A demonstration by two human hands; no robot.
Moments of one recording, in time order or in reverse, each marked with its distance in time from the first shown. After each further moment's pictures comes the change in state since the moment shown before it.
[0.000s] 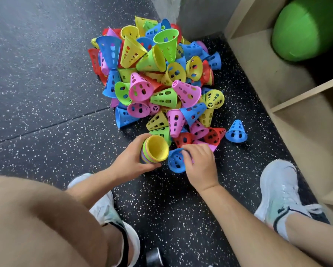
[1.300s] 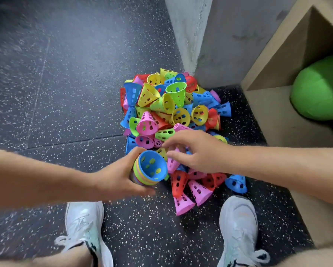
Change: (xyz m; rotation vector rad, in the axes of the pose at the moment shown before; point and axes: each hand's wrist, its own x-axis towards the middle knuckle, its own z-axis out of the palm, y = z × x) left_hand -0.015 0.143 -0.047 -0.001 -0.009 -0.178; right_hand 0.169 -0.042 -0.147 0.236 -0.700 -0.616
